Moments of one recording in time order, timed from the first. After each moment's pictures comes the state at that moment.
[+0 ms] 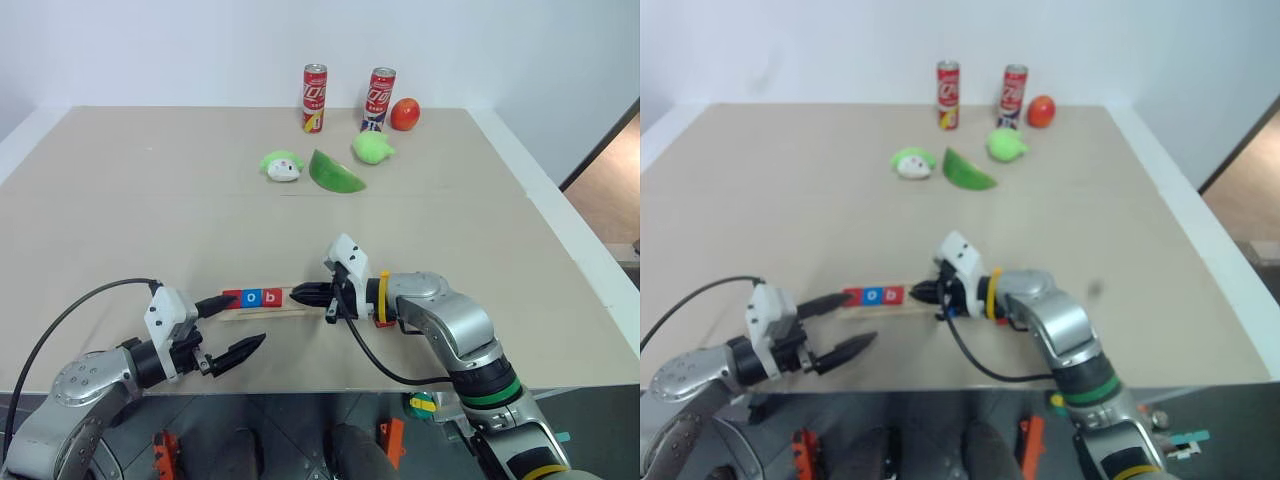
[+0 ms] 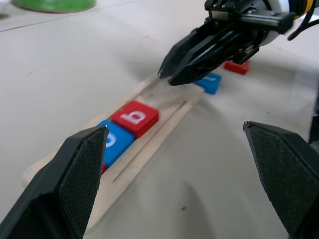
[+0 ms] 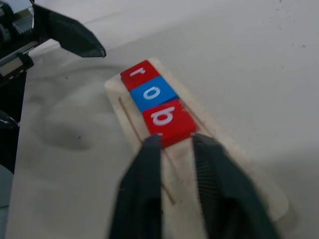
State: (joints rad) left arm 0.18 0.62 0.13 -0.53 -0.59 0.39 -0.79; right arm -0.54 -0.33 0.27 -0.22 0.28 0.84 0.87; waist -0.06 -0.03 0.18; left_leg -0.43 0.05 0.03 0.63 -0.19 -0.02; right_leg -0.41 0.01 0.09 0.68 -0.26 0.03
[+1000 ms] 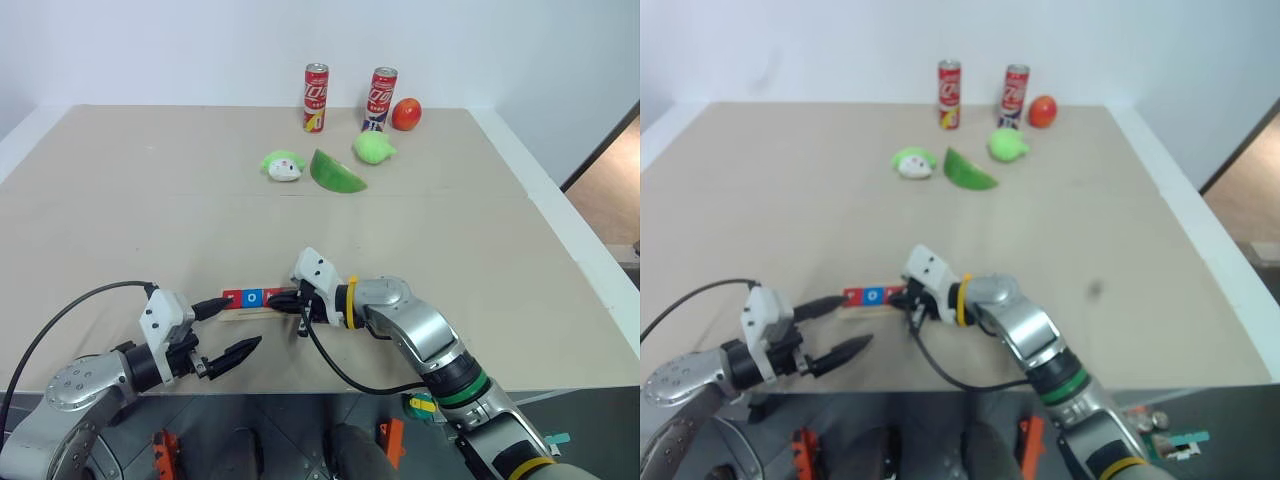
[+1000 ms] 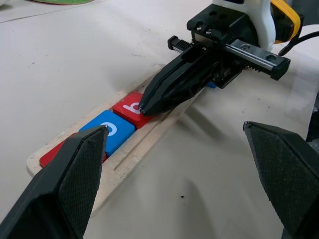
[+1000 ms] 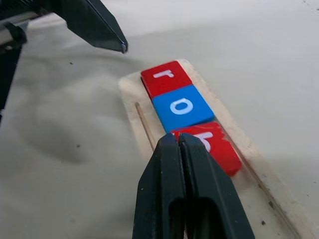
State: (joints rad) left arm 0.21 0.63 0.15 -0.55 -0.59 0.40 -0.77; right arm -0.58 -0.26 0.43 -0.07 0.18 0.62 0.82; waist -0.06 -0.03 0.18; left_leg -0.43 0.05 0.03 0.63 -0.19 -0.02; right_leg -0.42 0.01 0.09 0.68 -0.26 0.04
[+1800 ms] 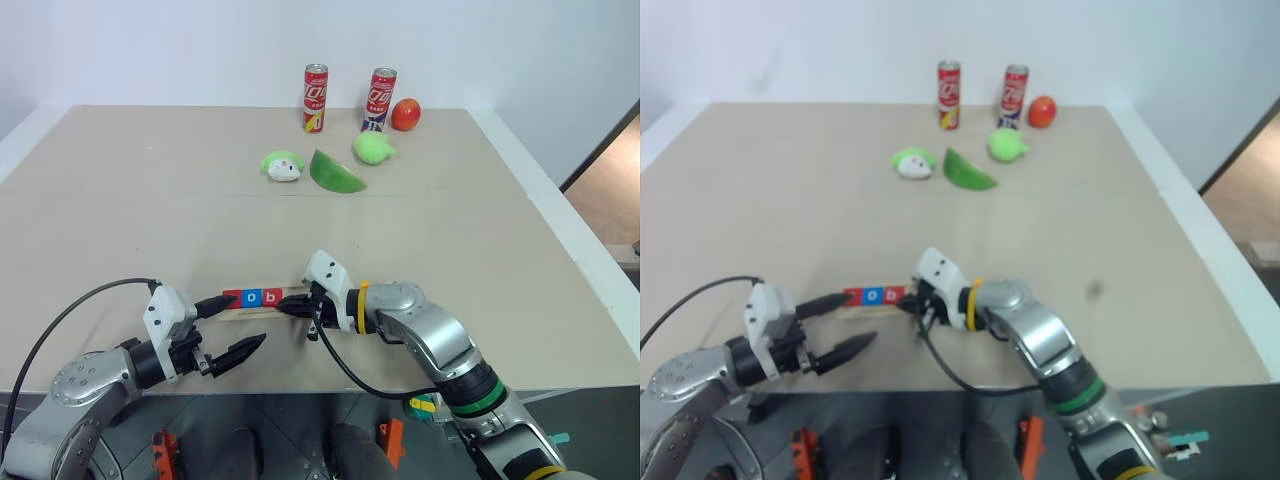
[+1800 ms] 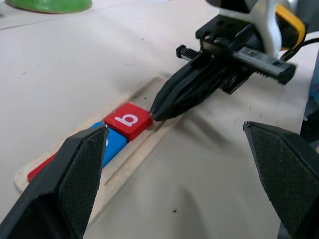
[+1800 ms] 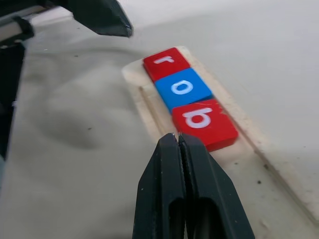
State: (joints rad) left arm 0.17 0.61 0.14 -0.55 -0.60 0.42 -0.79; right arm -0.53 -0.31 0.41 -0.16 0.20 0.69 0.79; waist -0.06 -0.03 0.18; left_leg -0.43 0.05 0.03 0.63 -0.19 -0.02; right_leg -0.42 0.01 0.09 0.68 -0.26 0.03
